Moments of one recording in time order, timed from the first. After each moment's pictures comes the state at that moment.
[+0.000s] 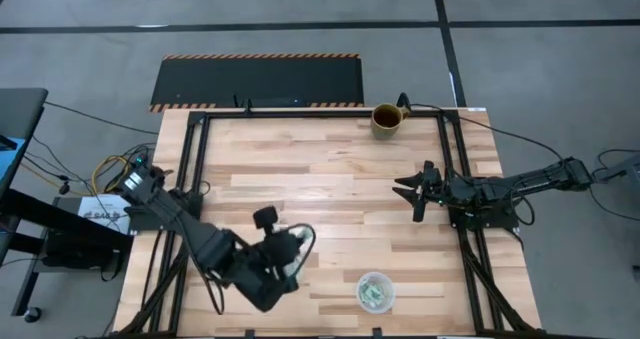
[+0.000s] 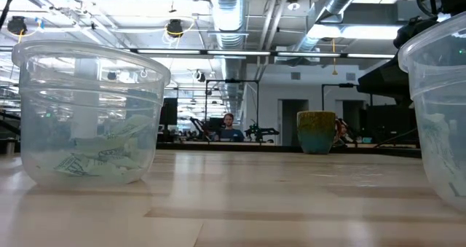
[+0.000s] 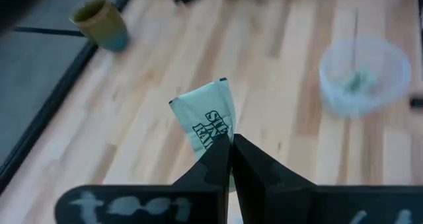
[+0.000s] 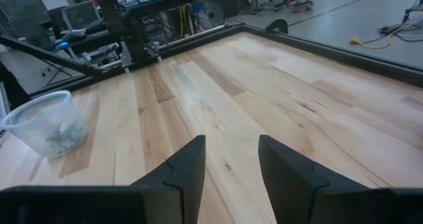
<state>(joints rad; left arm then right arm) -0.64 1.78 1.79 -1.09 -0.79 -0.69 0.18 0.32 0.01 0.06 0.44 0.31</state>
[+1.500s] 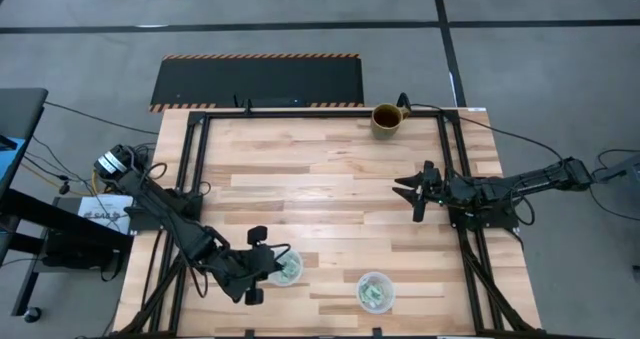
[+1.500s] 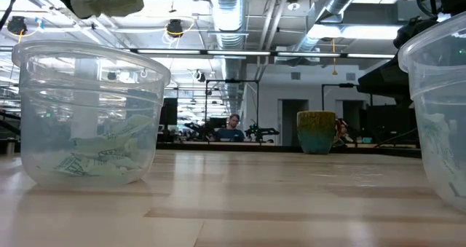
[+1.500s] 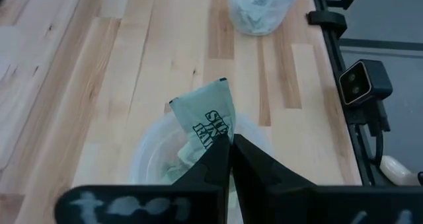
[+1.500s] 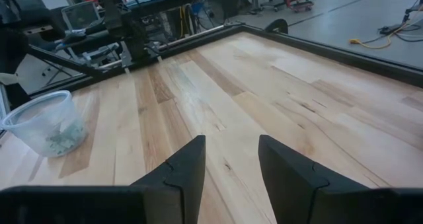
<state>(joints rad) -0.71 1.47 0.99 -0.35 -0.48 -0.59 0.18 0.32 0.01 0.06 0.44 0.31</state>
